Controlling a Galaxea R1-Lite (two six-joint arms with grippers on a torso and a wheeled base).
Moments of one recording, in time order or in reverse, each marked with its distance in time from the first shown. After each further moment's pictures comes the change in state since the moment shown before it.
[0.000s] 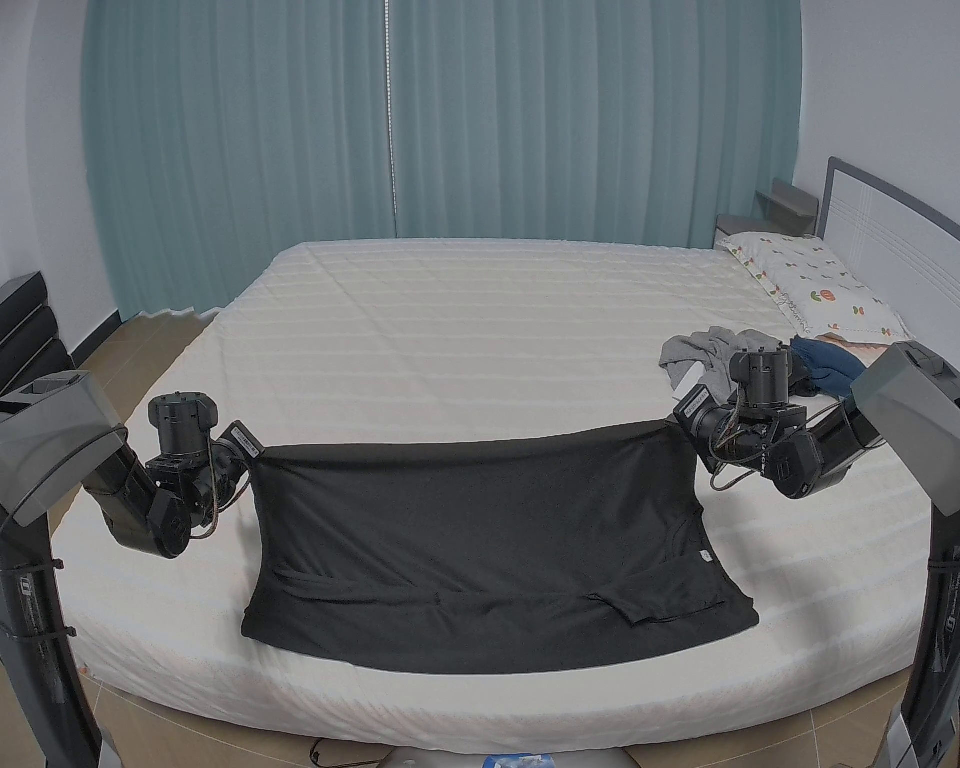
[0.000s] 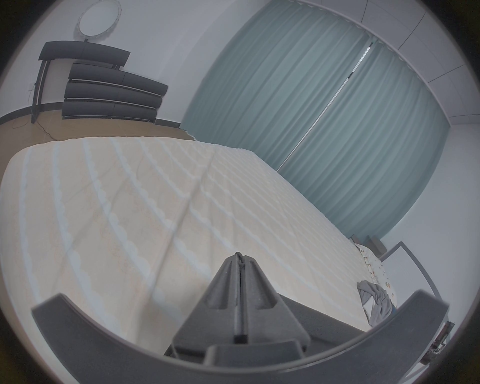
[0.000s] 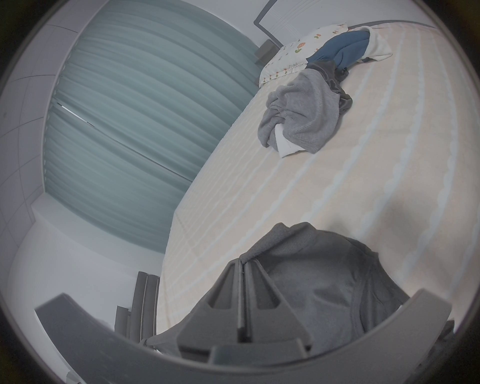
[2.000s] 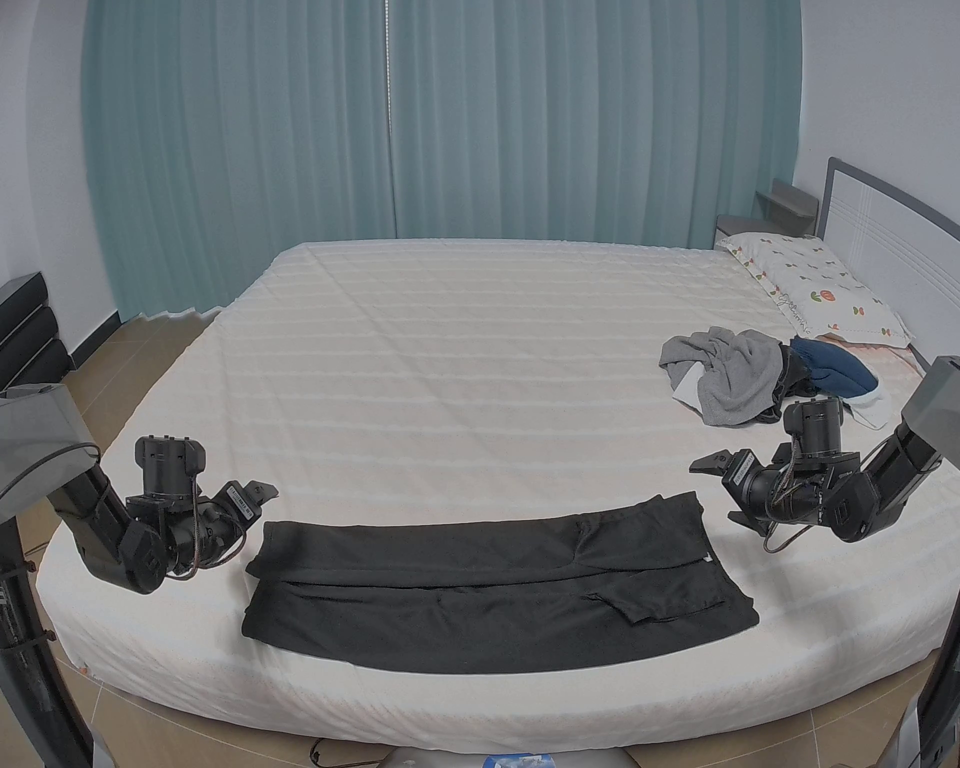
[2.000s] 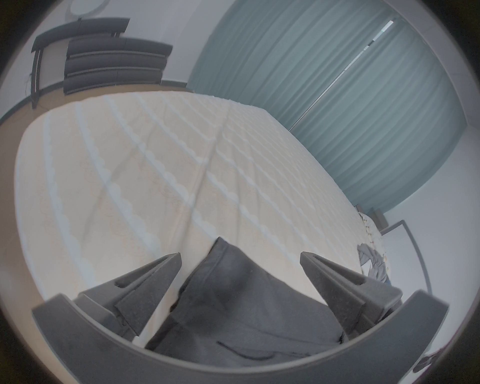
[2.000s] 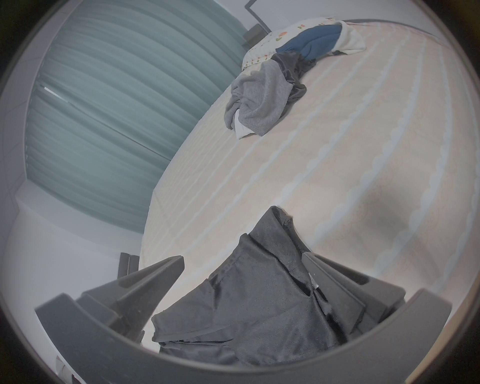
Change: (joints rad) left arm 0.000 -0.108 0.202 0.153 -0.166 -0.052; right arm -0.092 -0.151 0.369 -0.023 0.119 -0.112
